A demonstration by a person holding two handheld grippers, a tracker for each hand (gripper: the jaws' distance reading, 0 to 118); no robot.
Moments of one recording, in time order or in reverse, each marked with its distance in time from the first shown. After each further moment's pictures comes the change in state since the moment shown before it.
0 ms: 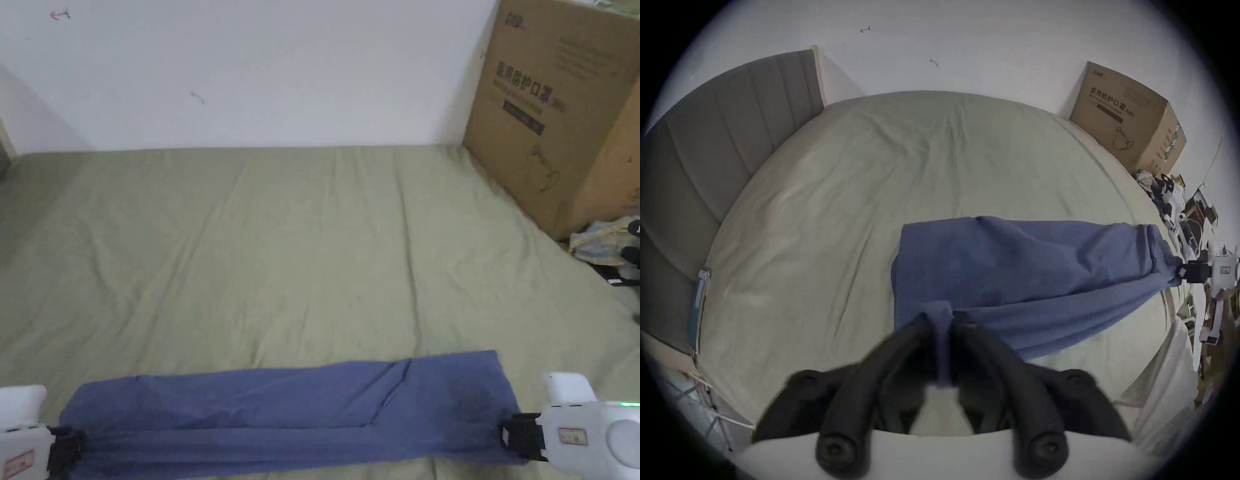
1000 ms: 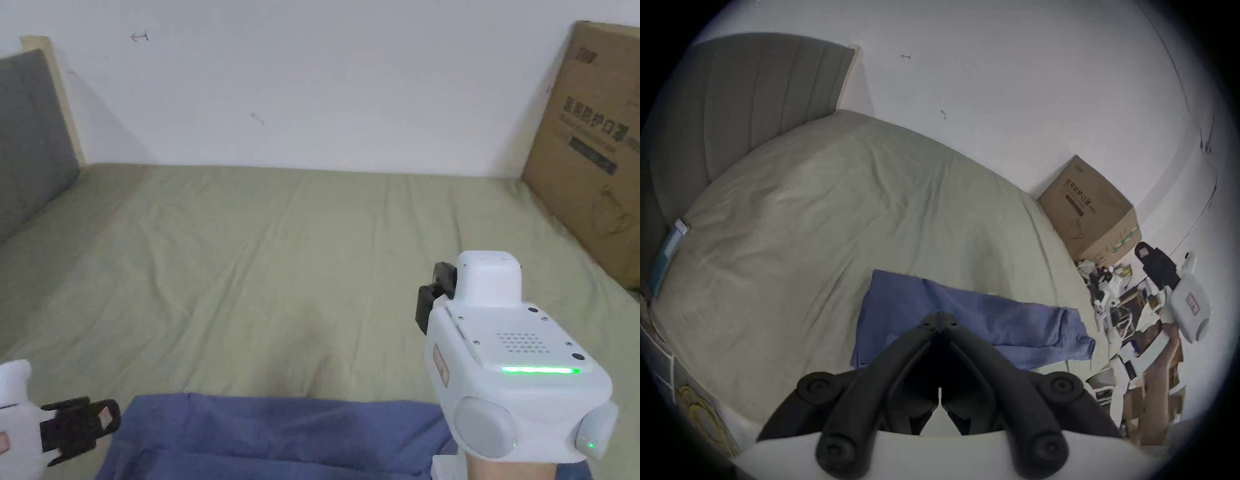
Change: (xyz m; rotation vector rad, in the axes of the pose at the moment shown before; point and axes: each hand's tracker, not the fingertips) left arm -0.029 0.013 0.073 0.206 -0.292 0.340; right arm -0.252 0.086 0.088 0.816 -0.028 0.136
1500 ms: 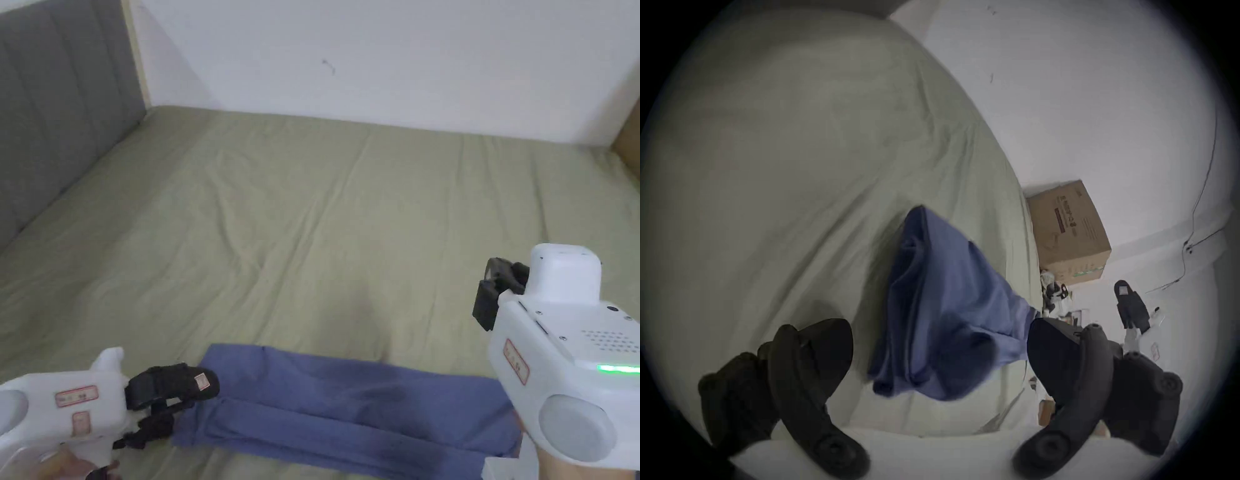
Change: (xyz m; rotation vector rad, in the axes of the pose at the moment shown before) left arm -0.117 -0.019 -0.094 -0.271 -0.247 0.385; right arm -0.039 -0.021 -0.020 -0.111 0.080 -0.004
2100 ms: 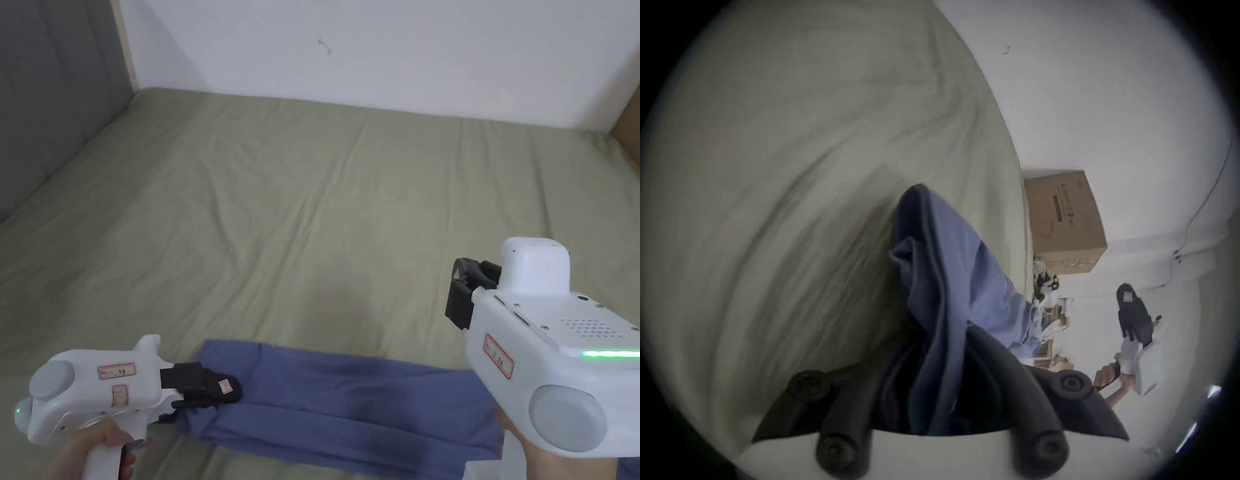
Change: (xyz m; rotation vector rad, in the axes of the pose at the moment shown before) left arm -0.004 0.028 -0.044 -0.098 -0.026 0.021; right arm -0.022 -0.003 -0.018 -0.092 0.092 -0.010
